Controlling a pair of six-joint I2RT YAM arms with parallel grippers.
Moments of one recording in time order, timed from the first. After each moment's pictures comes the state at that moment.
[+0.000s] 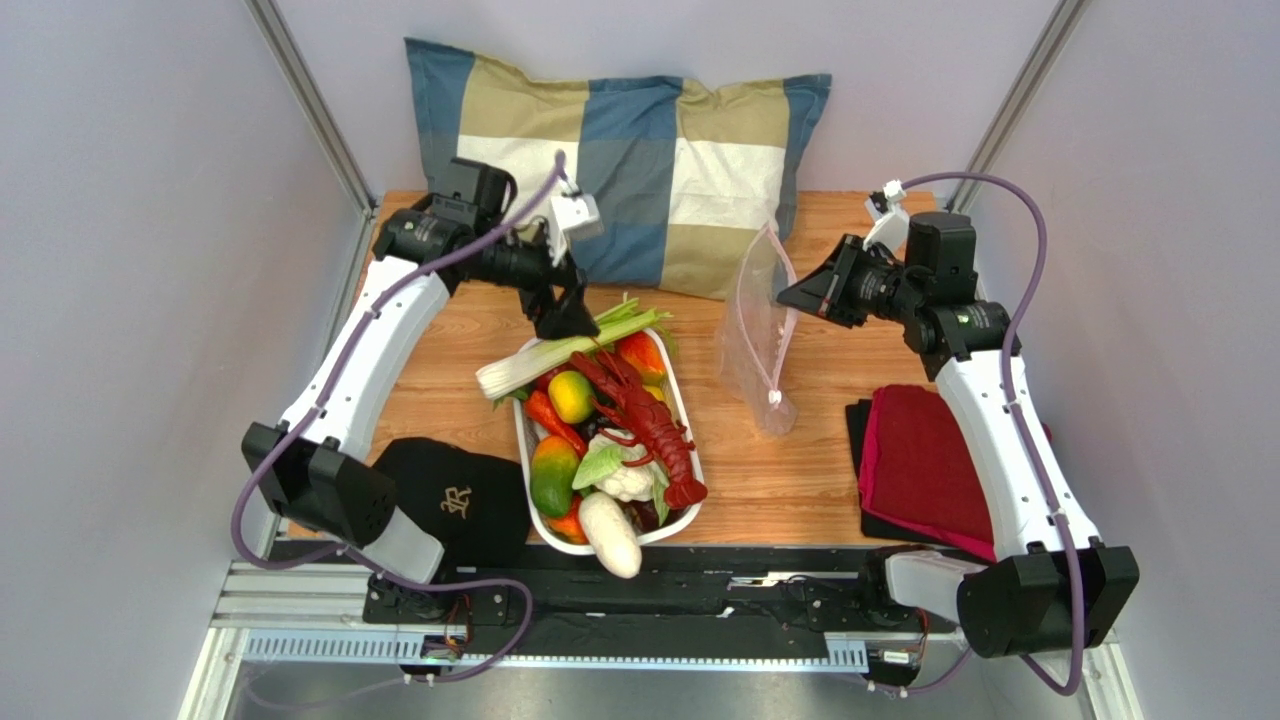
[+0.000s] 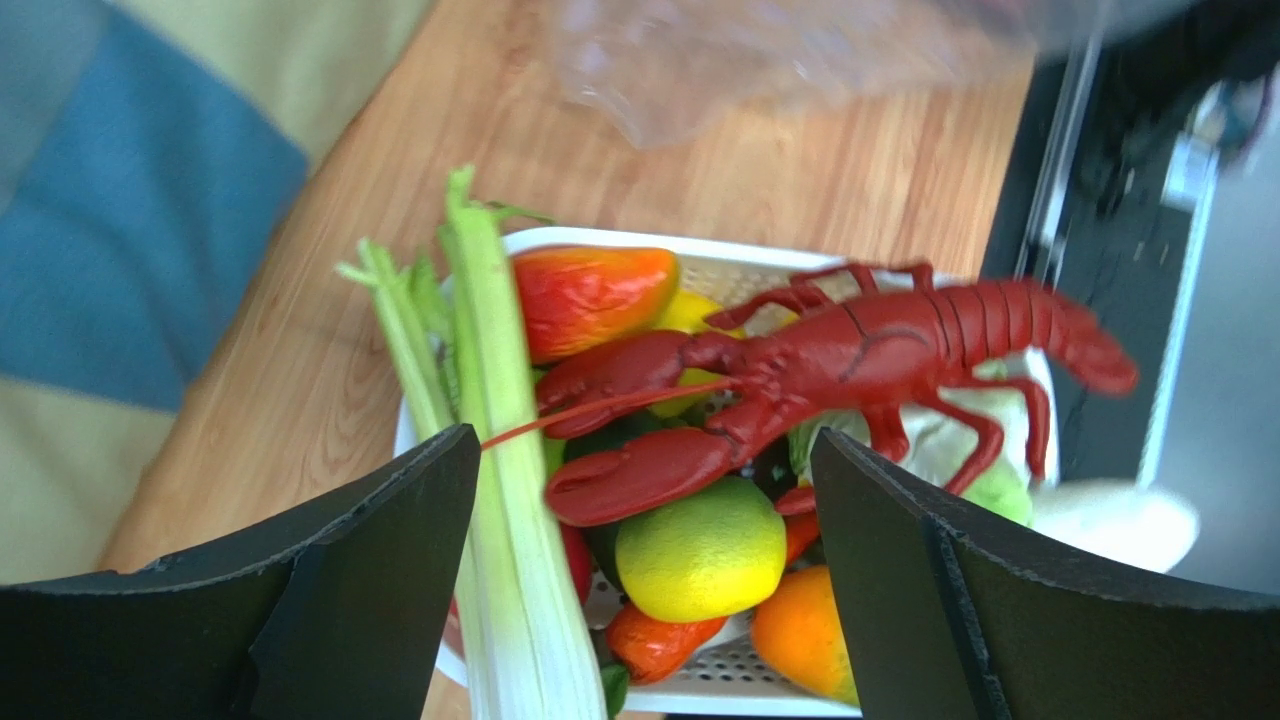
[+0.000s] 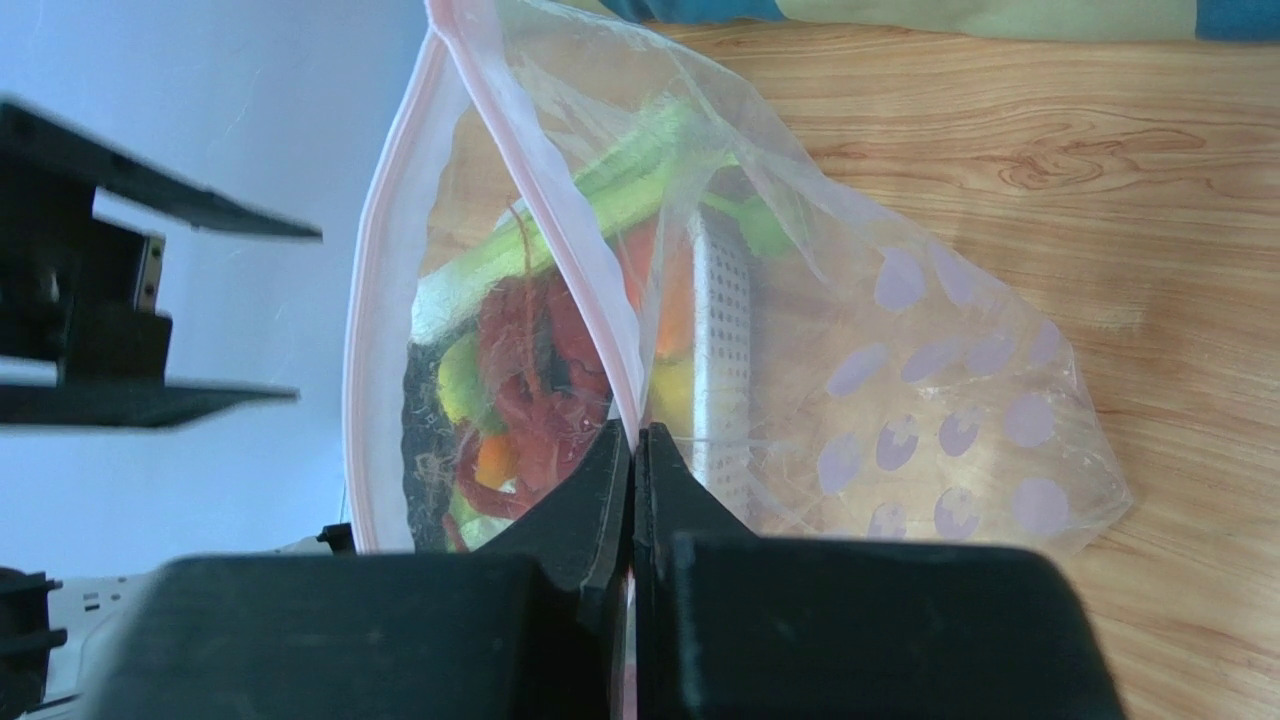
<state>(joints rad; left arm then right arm) -0.32 1.56 1.72 -1.05 0.82 0.60 0.10 1.20 1.24 -0.56 -0.59 0.55</state>
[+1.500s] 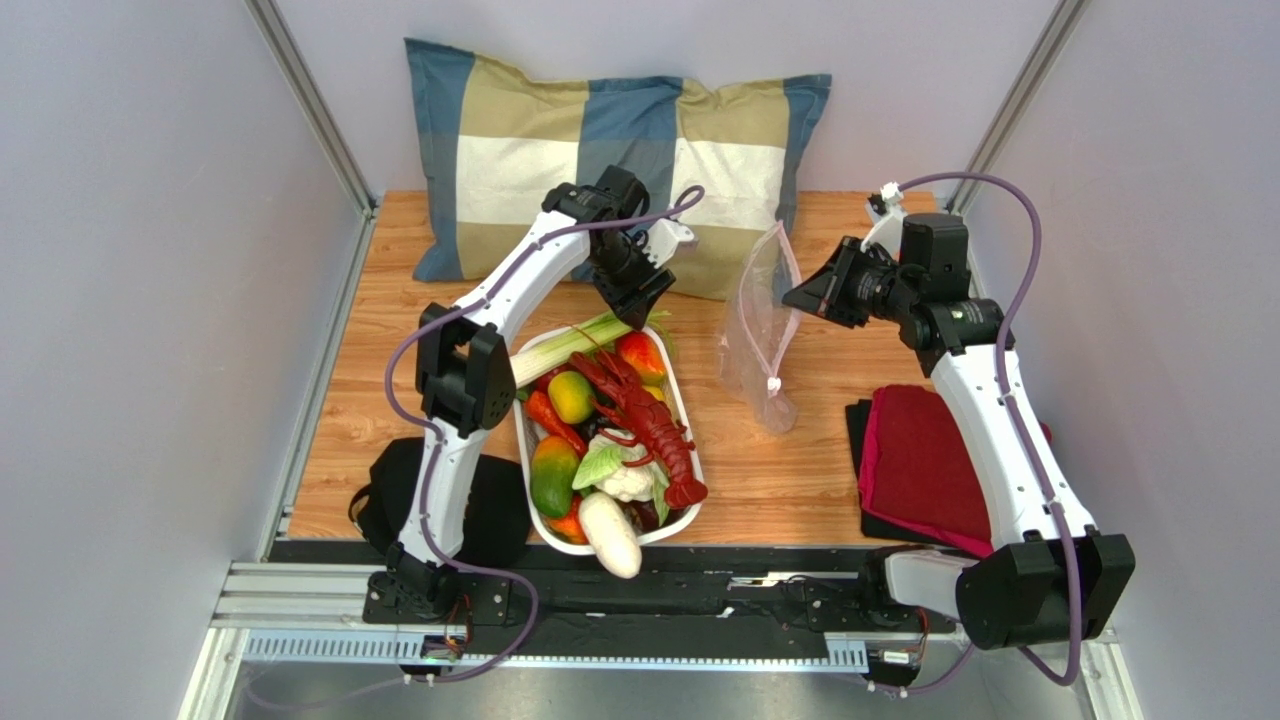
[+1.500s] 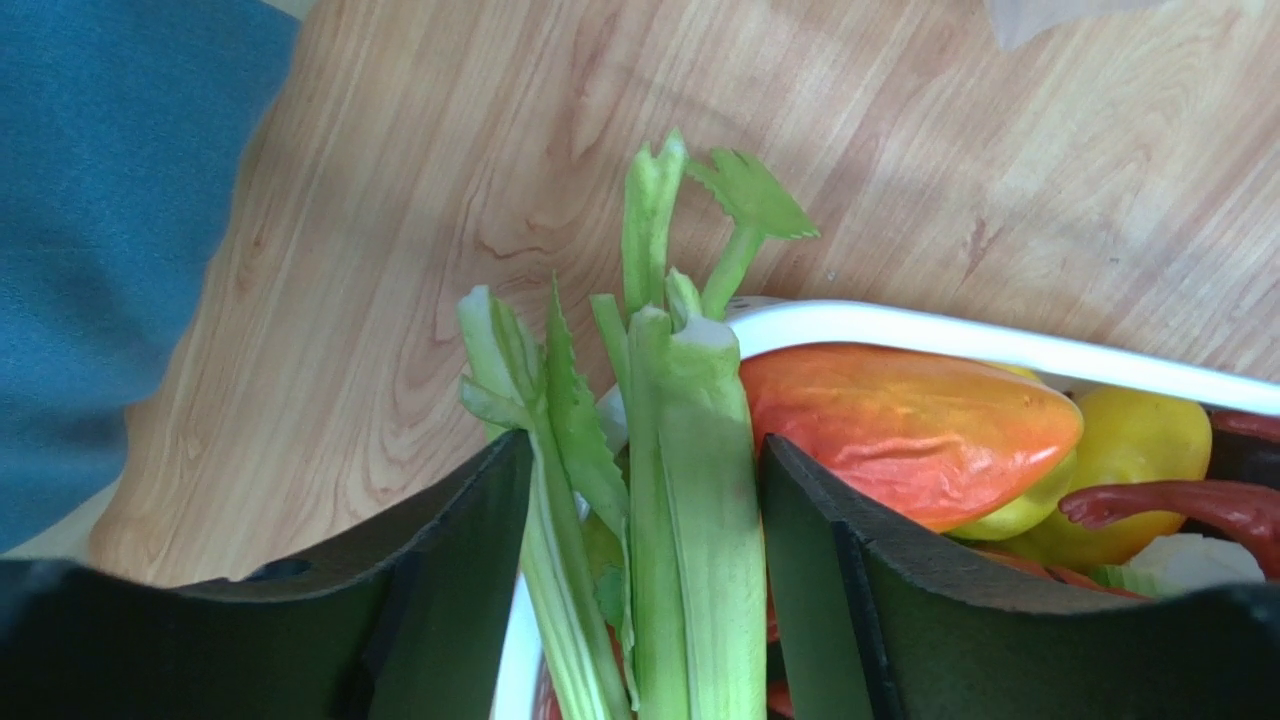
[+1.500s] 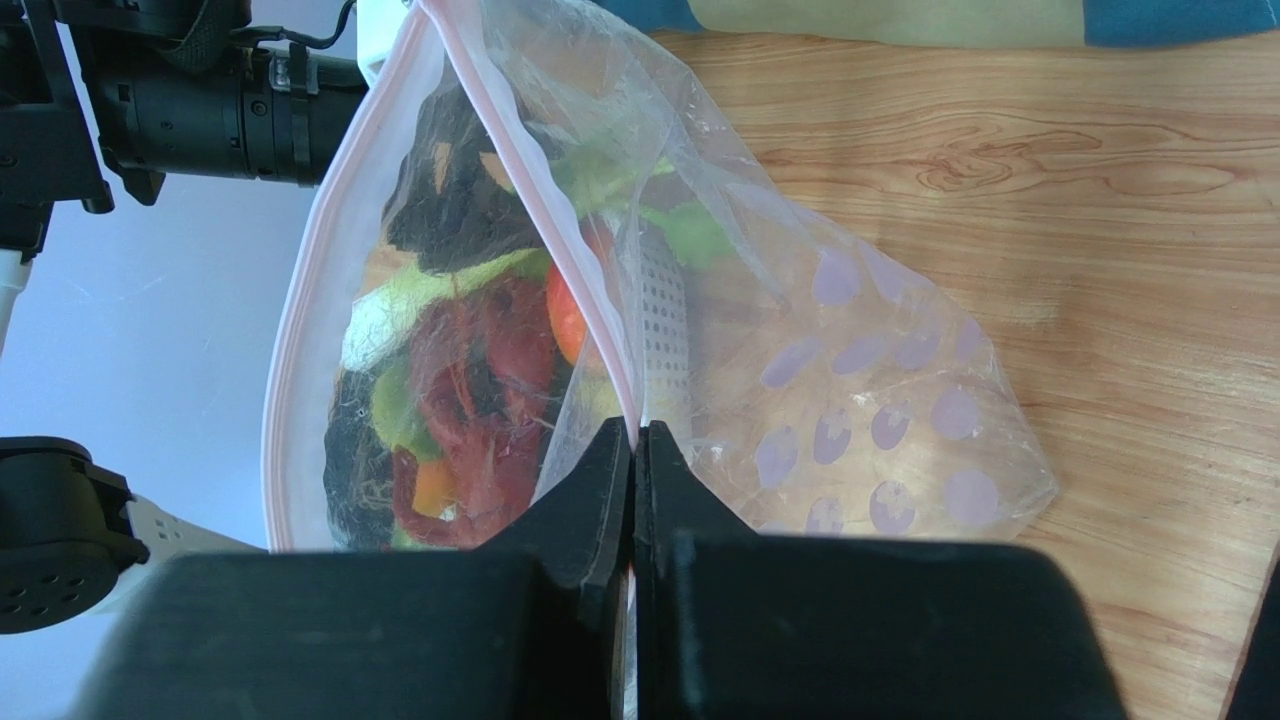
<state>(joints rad) -0.51 2.25 2.21 -1.18 0.35 0.50 0.10 1.23 1.24 -0.57 -0.52 0.51</state>
